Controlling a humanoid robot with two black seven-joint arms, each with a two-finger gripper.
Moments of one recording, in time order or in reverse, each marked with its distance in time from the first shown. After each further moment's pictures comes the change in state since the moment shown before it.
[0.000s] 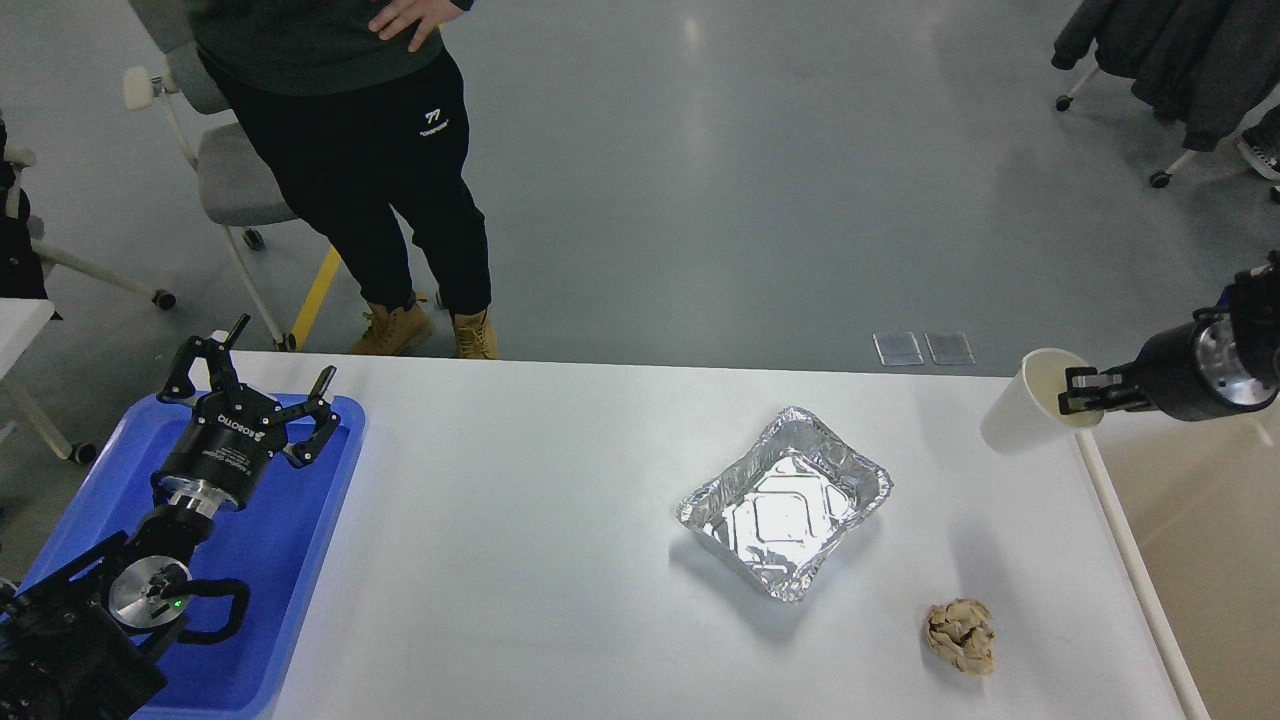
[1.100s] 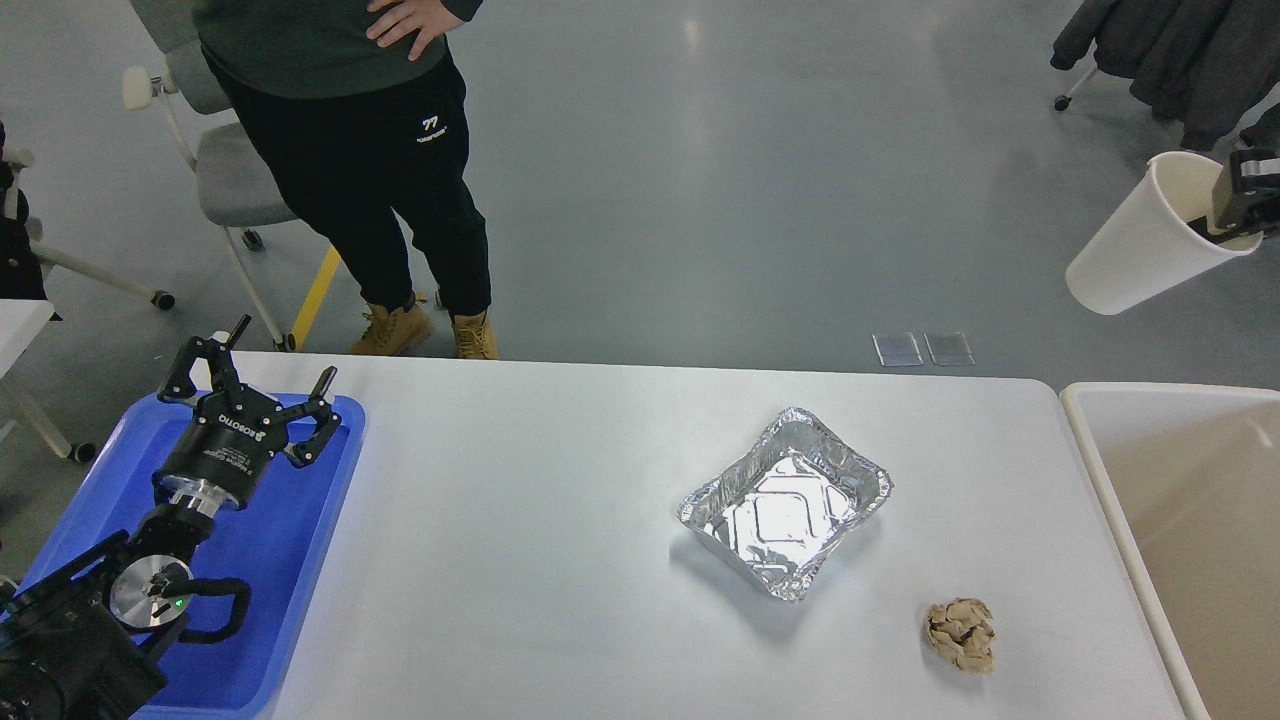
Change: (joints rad) left arm 0.000 0.000 0.000 0.000 0.000 0.000 0.000; right arm 0.489 -0.173 0.012 0.011 -0.113 0.460 -0.009
